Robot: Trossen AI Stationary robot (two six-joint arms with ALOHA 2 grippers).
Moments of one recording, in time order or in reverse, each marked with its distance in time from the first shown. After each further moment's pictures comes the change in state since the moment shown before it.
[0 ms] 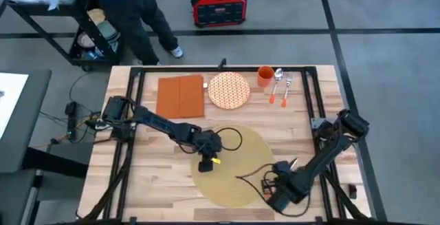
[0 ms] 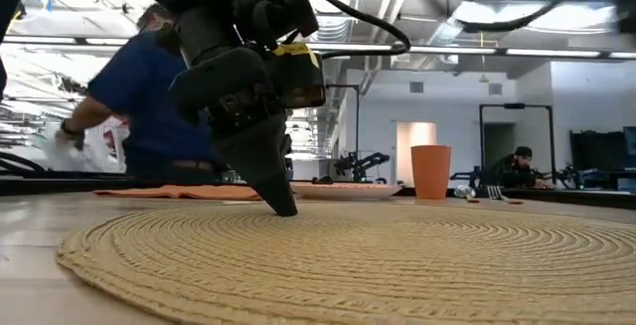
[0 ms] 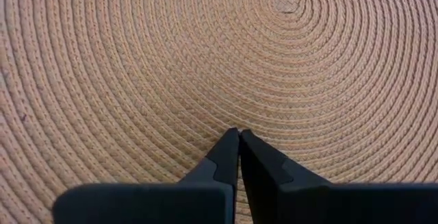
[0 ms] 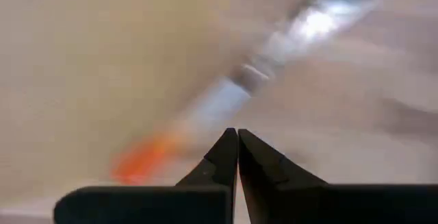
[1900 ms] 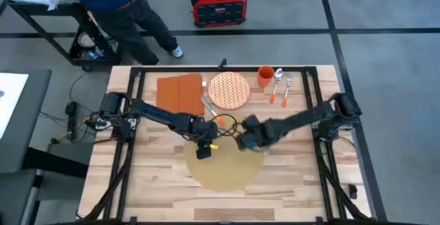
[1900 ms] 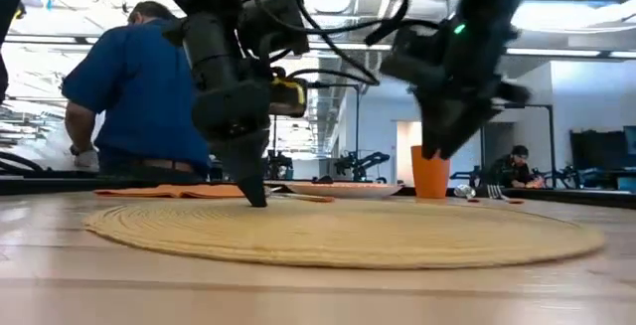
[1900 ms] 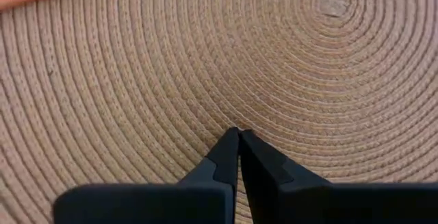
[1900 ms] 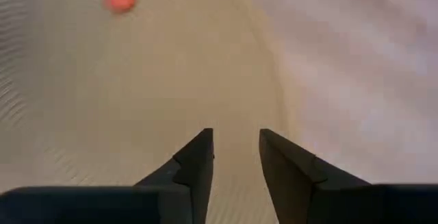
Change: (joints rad) left arm 0.103 -0.069 0.017 -0.292 -0.111 -0.065; right arm -0.651 -0.090 -0.089 0.266 0.461 -1.093
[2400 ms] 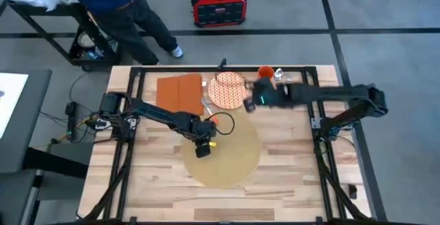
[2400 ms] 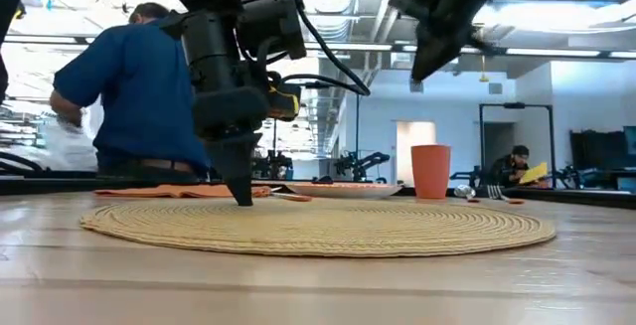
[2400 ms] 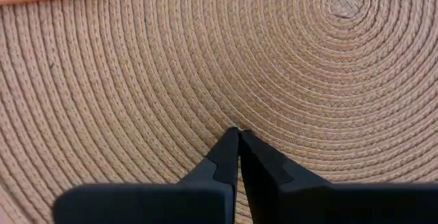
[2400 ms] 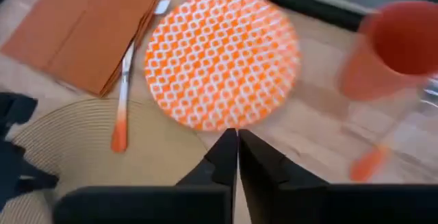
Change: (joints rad) left arm -0.016 0.000 -0.002 -0.045 -0.025 -0.093; right arm -0.415 -0.288 0.000 0.177 -0.157 -0.458
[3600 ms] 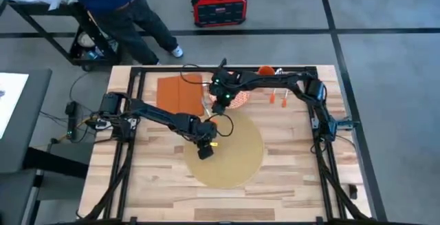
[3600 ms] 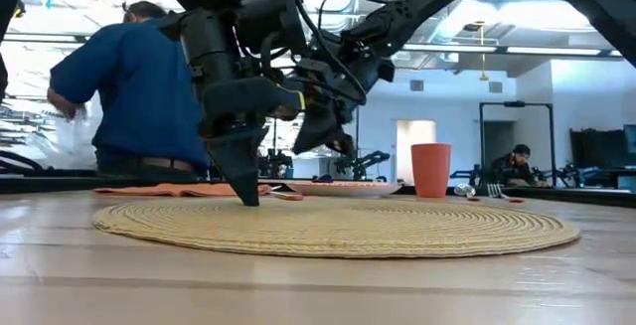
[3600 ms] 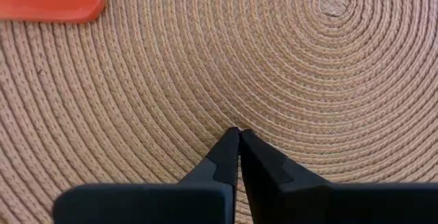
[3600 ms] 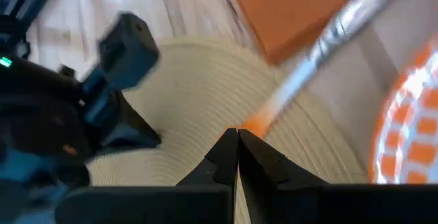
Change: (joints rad) left arm 0.008 -0.004 0.001 0.042 0.037 -0.087; right arm -0.105 0.708 0.494 0.116 -0.807 -0.462
